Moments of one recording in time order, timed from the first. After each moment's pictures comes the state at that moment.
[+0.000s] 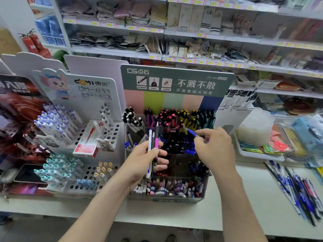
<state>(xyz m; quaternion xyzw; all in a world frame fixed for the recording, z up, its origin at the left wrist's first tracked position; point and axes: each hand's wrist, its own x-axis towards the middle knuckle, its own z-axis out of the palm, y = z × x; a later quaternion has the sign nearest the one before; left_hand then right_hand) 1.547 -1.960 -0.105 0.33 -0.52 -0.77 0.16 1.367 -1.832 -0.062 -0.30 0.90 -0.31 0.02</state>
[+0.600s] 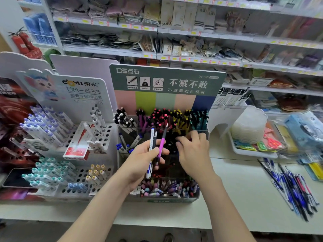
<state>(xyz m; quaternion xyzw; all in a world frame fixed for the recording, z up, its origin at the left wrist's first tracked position) 1.528 -1.953 -0.100 0.32 -0.56 -0.76 0.13 1.359 -1.843 -0.133 -0.46 0.86 -0.17 -0.14</state>
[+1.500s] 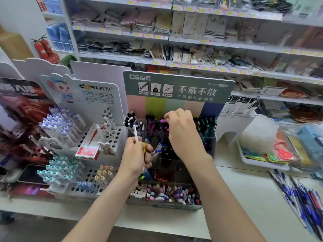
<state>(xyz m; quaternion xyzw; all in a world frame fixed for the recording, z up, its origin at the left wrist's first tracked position) 1.534 -1.966 -0.089 0.45 -0.47 -0.70 0.31 1.390 -1.910 -0.045 -0.57 0.77 -0.21 -0.20</state>
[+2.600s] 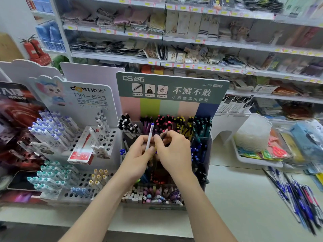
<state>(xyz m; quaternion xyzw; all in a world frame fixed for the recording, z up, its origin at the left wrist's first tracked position) 1.532 -1.974 -0.108 0.29 -0.64 -0.67 0.24 1.415 -1.903 -0.091 -0.35 0.83 -0.44 0.07</state>
